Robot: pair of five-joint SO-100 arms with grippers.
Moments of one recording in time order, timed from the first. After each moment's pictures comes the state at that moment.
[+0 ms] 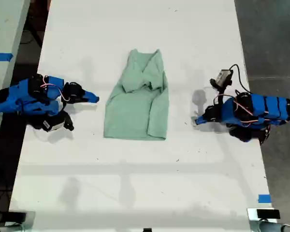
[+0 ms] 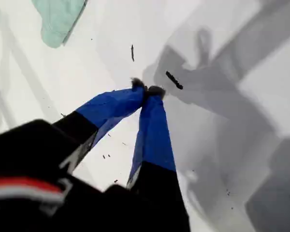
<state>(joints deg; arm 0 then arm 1) -17.2 206.1 182.6 57.6 4.4 5.4 200.2 173.8 80.8 -9.1</state>
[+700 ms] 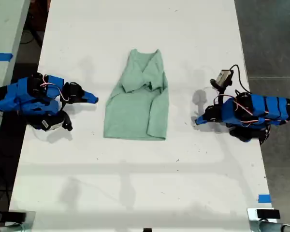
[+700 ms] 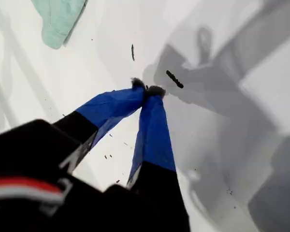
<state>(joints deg) -16.7 193.0 175.3 58.4 5.4 5.3 200.2 174.0 80.8 -8.0</state>
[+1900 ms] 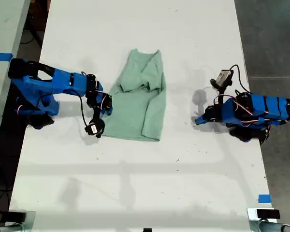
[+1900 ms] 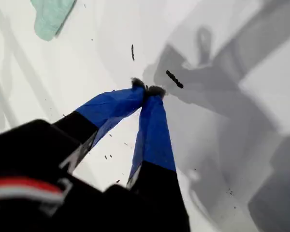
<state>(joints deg) -13.1 95.2 121.8 57.6 8.7 5.2 200.2 174.0 80.8 -8.0</state>
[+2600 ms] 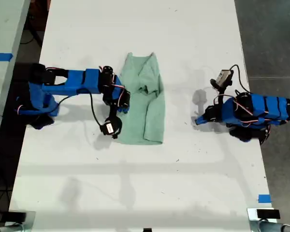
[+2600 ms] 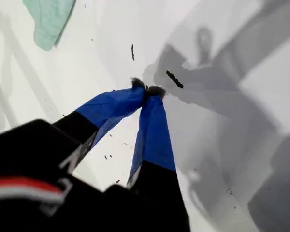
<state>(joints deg) -7.8 76.2 64.4 87.7 5.5 5.2 200.2 174.0 80.8 -8.0</state>
